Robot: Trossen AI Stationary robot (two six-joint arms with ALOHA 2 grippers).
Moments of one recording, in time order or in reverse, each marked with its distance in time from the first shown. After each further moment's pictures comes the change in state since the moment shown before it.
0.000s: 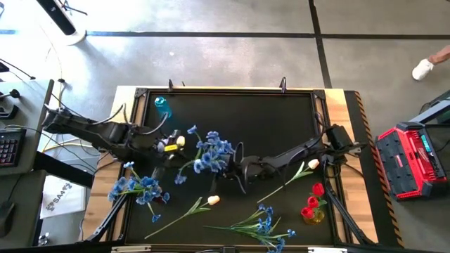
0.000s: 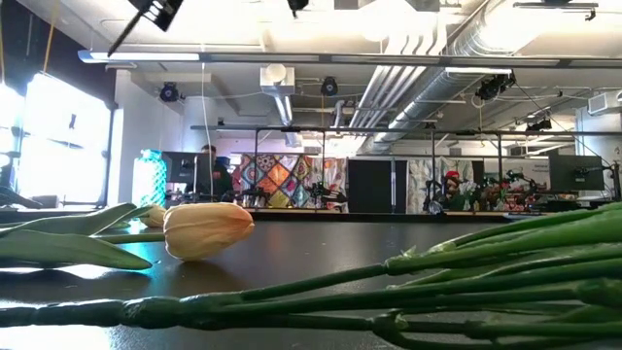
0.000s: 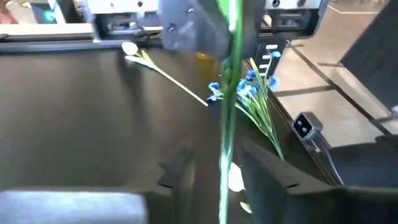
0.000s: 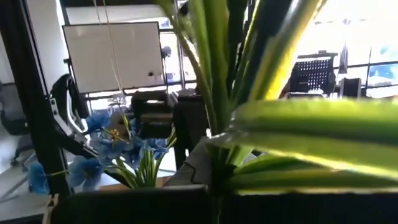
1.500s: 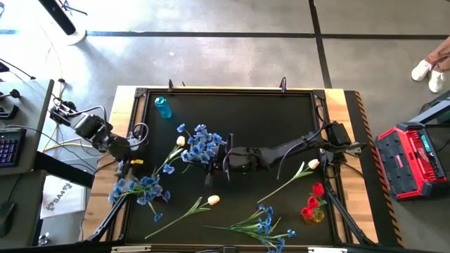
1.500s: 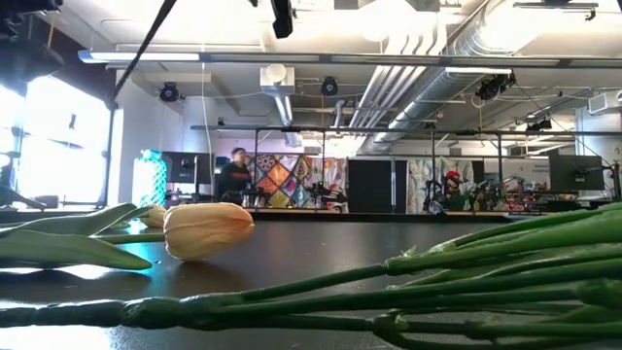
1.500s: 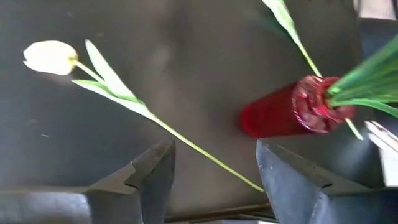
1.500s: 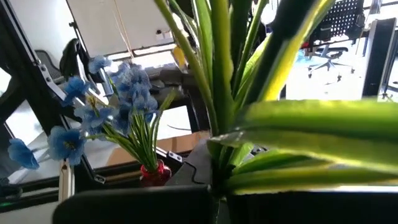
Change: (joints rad) left arm -0.279 -0.365 0.001 -0.961 -0.100 -0.434; right arm -0.080 -0.001 0.083 -0.300 -0.153 0.165
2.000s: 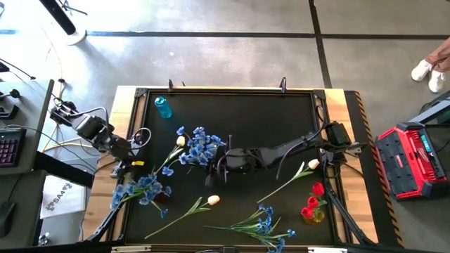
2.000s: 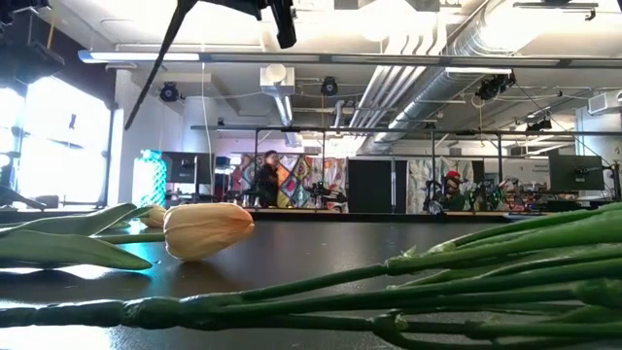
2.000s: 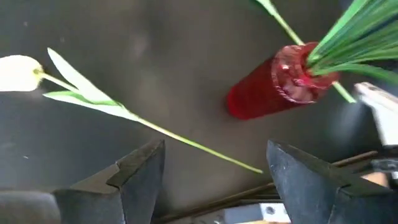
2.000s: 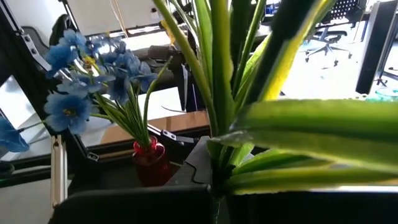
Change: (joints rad) left arm 0.000 0.001 -0.030 0.020 0.084 0.160; right arm 0.001 0.000 0.000 -0.085 0.000 0.007
